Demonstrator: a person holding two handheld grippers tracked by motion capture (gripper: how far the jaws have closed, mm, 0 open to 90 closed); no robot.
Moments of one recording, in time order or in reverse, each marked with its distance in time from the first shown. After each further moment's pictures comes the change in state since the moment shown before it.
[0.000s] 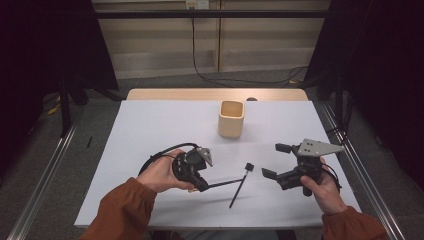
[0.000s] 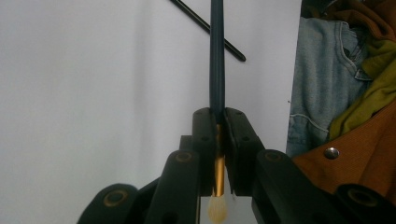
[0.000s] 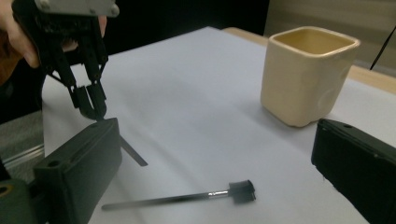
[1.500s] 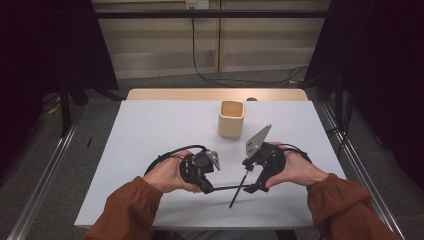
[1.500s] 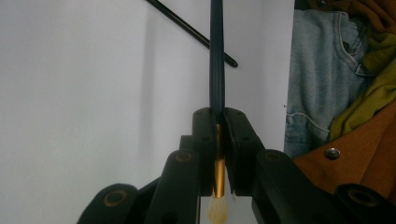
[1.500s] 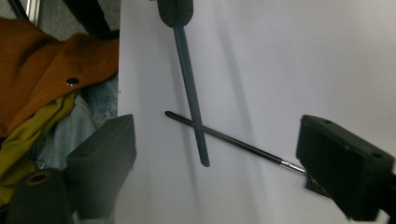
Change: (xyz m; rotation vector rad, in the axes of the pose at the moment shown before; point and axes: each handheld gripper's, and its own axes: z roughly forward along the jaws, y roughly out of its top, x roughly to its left) left arm -0.005 0.015 0.010 0.066 -0.003 0.072; right arm 0.020 0.049 0.083 0.688 0.426 -0.295
